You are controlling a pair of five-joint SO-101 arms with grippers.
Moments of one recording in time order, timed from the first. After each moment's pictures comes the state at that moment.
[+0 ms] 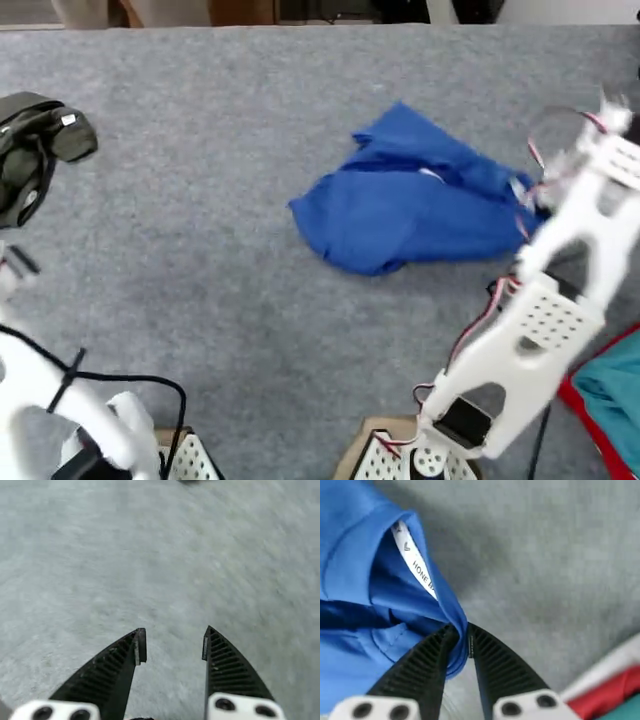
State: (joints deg) left arm -43.0 -35.2 18.8 90.7 -9.2; right arm 34.5 41.7 -43.3 101.3 3.1
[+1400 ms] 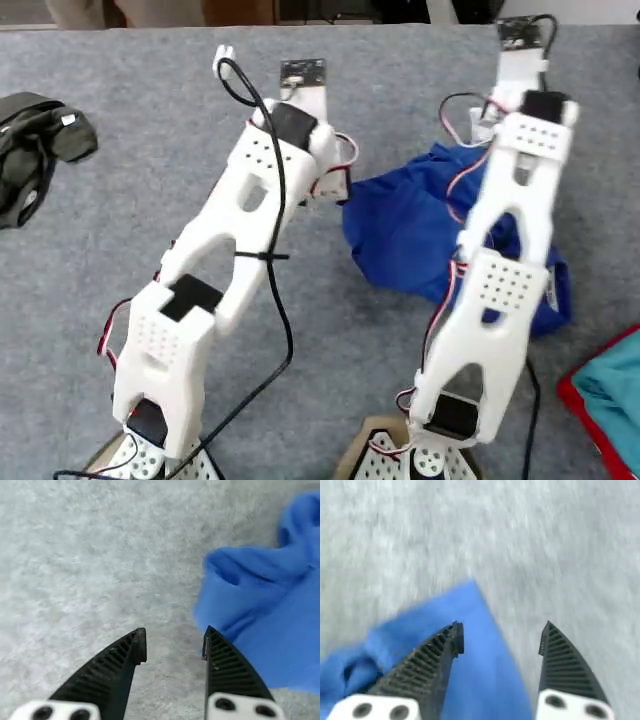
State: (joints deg) left arm 24.7 29.5 -39.7 93.3 20.3; right arm 14.1 56.6 -61.1 70.8 10.2
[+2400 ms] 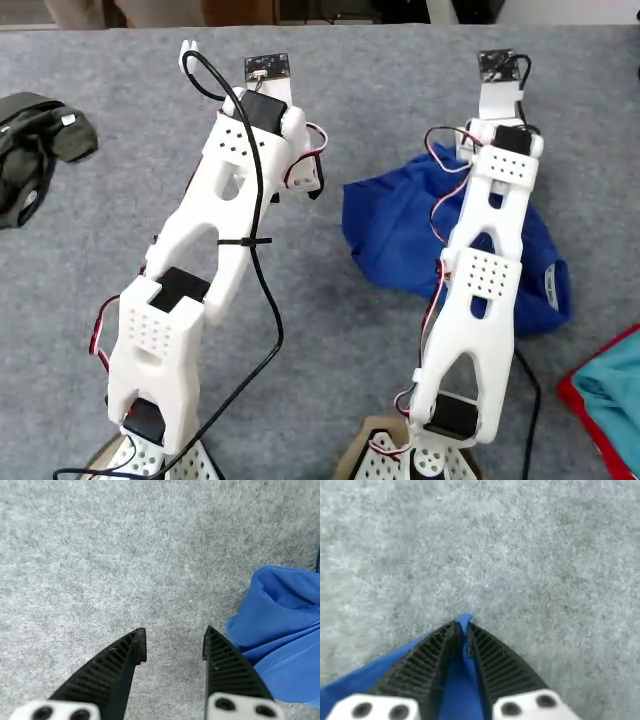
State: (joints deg) left arm 20.0 30.2 -40.7 95.8 20.3; right arm 14.2 82.9 -87.8 68.2 6.3
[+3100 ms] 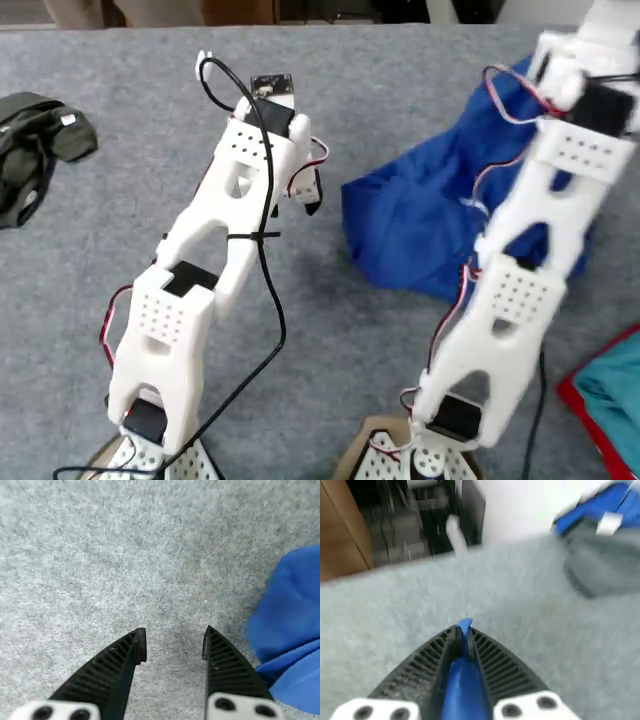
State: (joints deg) left arm 20.0 36.9 -41.2 95.8 20.3; right arm 18.3 44.1 -91.8 84.7 -5.3
